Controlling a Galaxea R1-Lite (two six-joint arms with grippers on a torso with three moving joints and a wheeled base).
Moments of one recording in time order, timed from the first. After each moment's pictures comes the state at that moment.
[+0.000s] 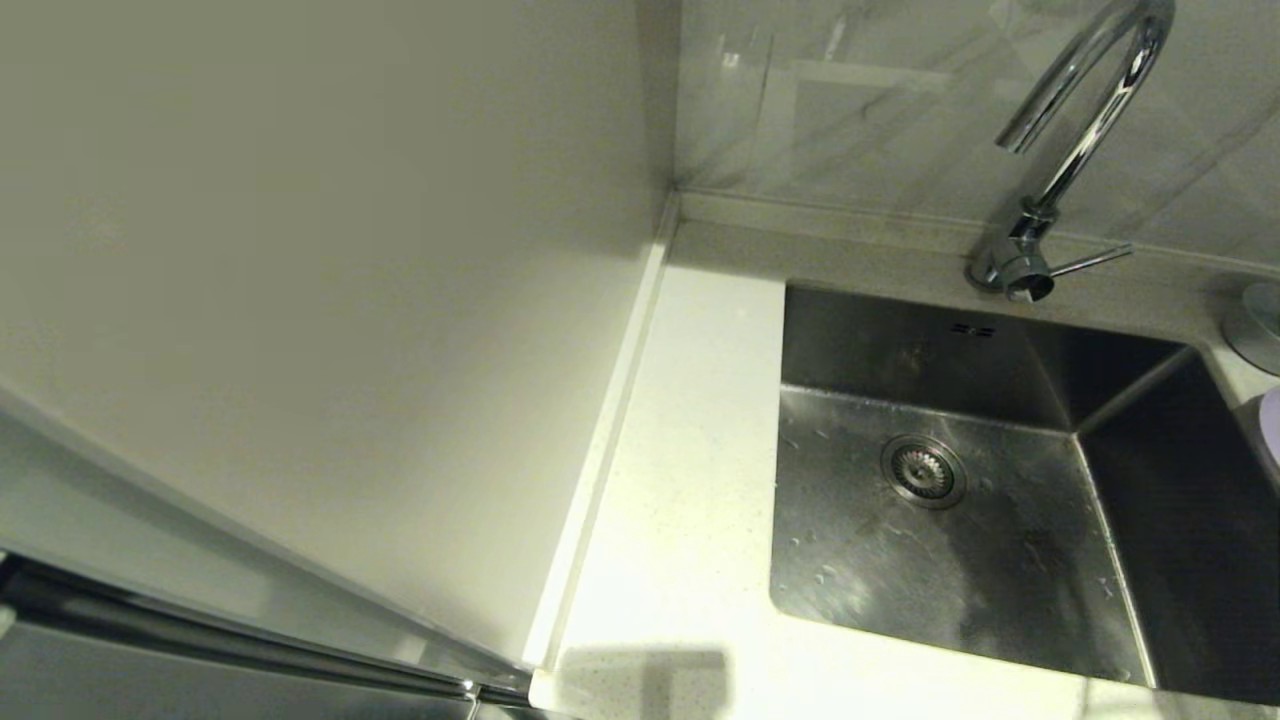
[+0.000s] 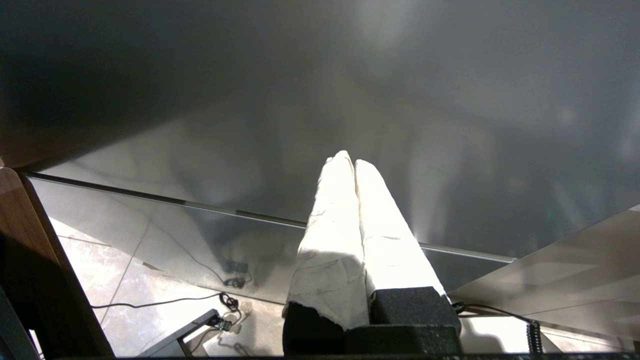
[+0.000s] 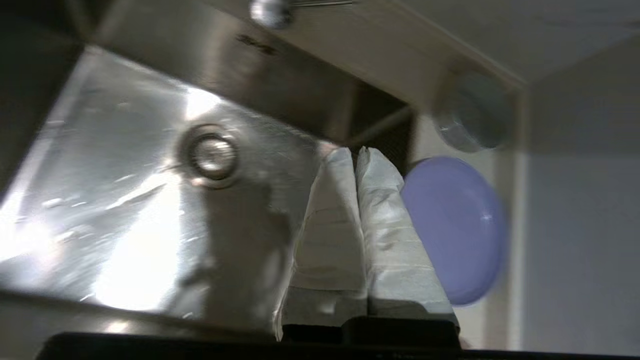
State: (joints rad) left arm 0.00 0.00 0.00 -0.01 0.00 0.00; right arm 0.00 1.06 -0.99 0.08 -0.29 -0.32
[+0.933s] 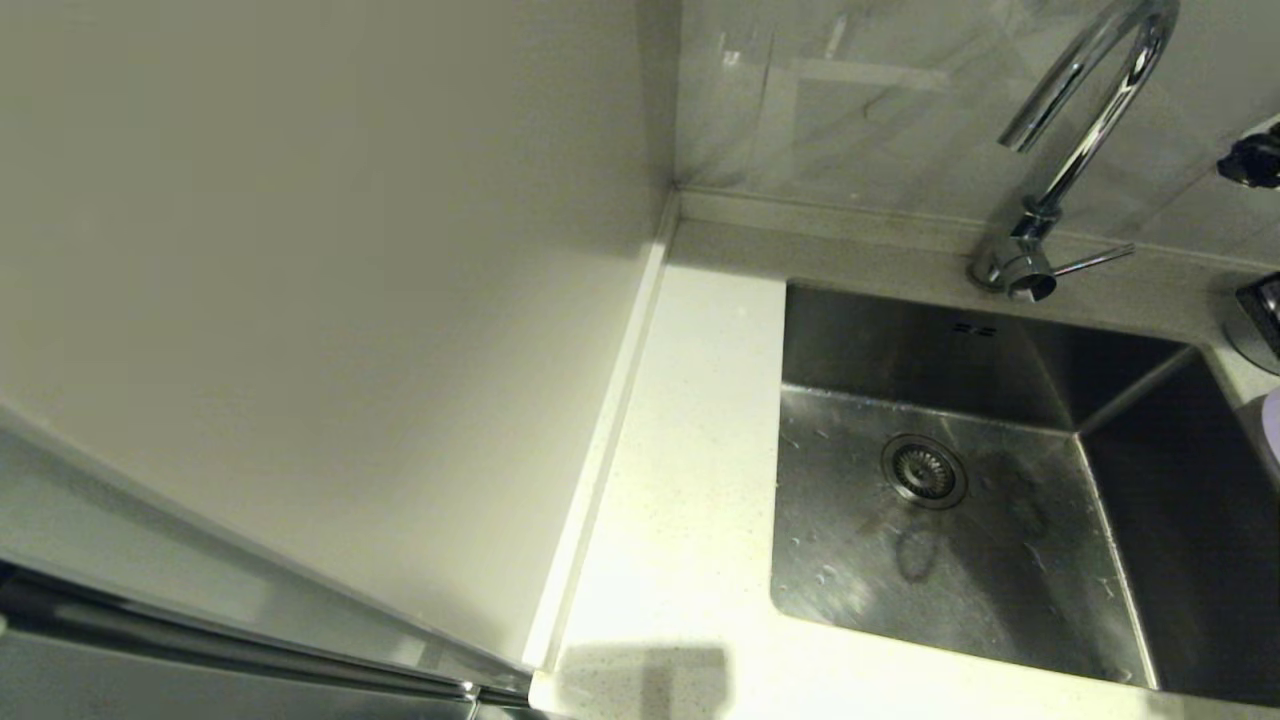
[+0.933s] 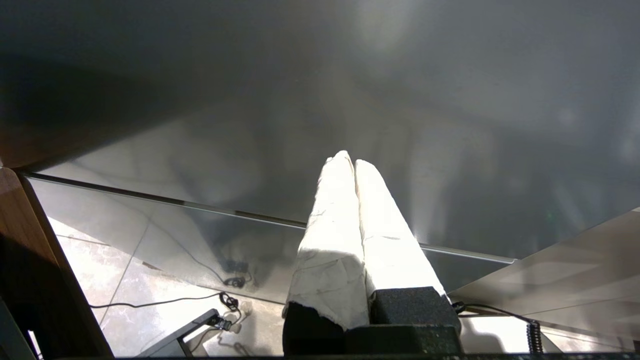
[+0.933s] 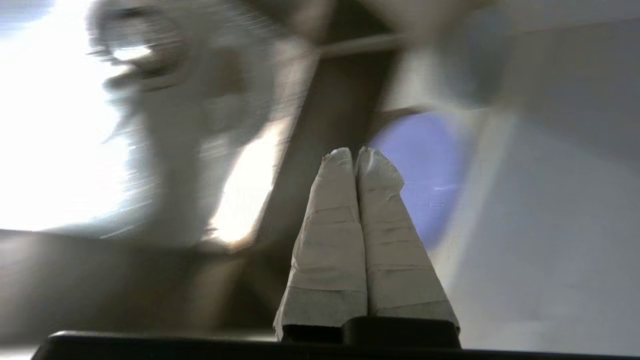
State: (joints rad) left arm 0.00 0.00 0.00 -0.01 0.00 0.00; right arm 0.05 1.51 -1.62 0.74 -0.46 -0.32
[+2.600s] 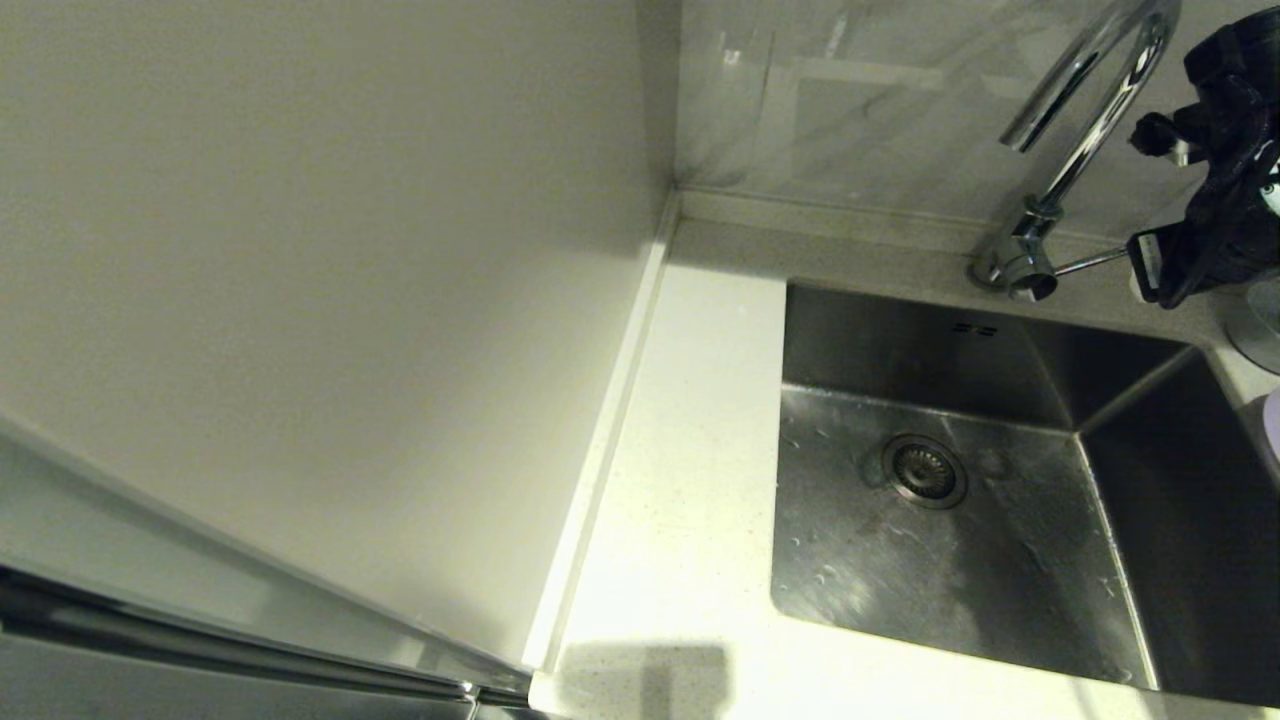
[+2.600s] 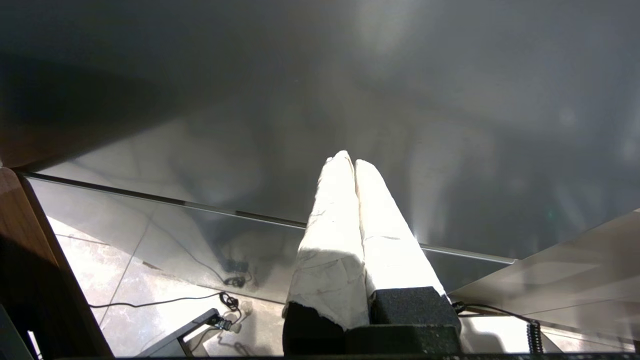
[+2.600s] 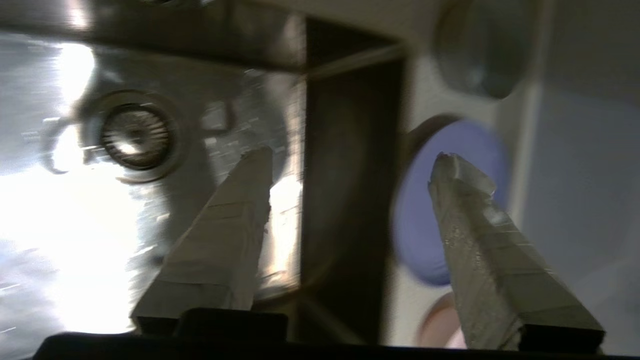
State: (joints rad) left arm 0.00 0.00 0.00 -0.01 0.00 0.00; right arm 0.02 1.83 -1.98 0.78 -0.64 -0.09
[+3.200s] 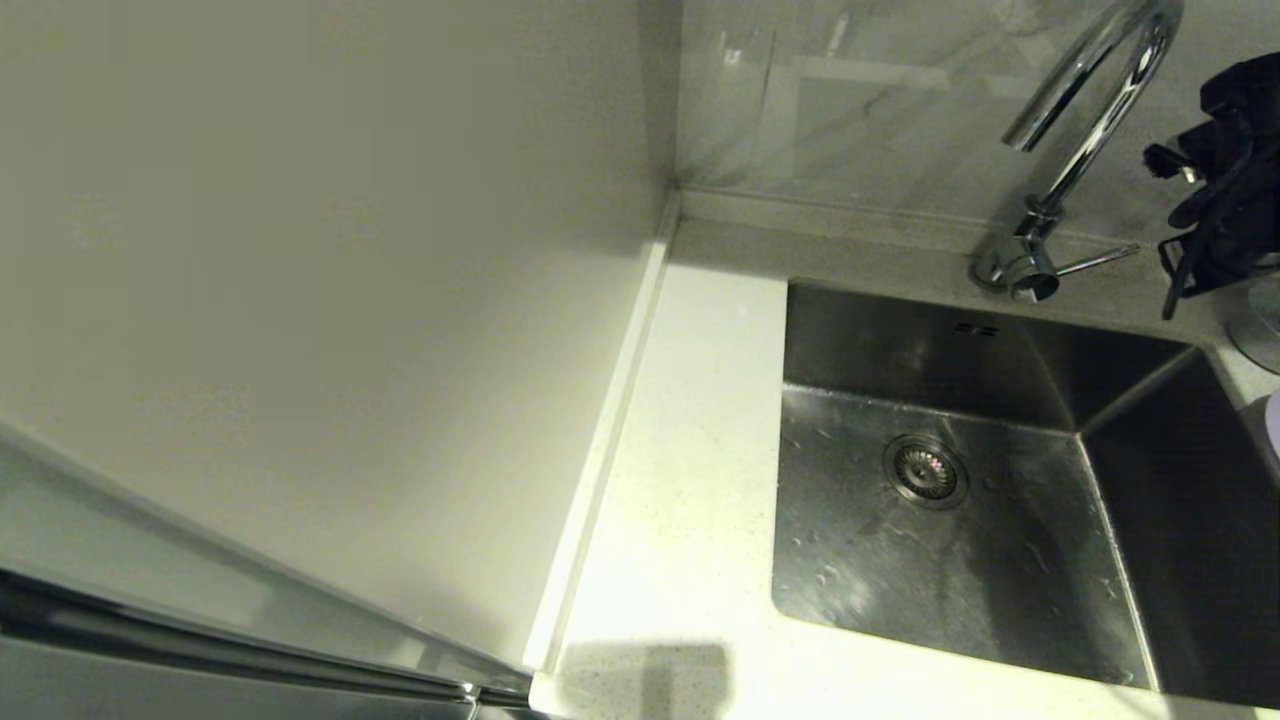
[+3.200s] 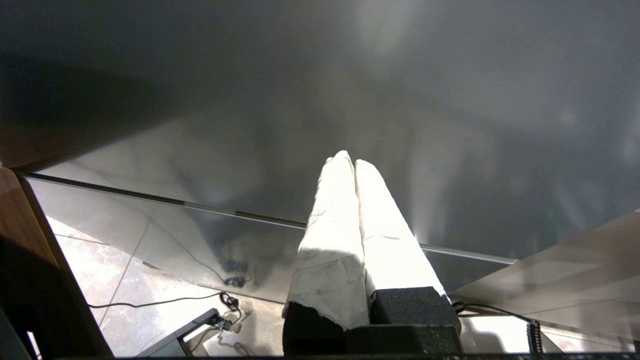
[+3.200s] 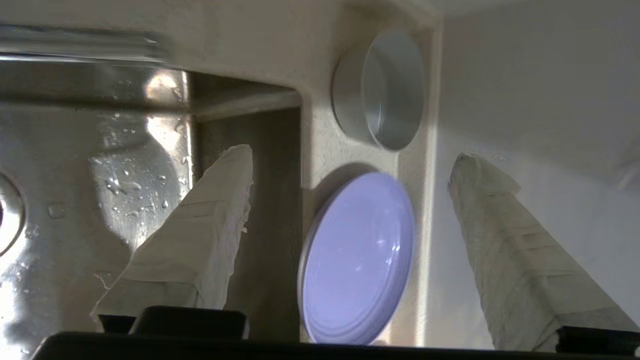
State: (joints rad) left arm 0.00 0.00 0.00 -0.01 0.00 0.00; right arm -0.14 1.95 -1.96 0.50 -0.71 -0.32
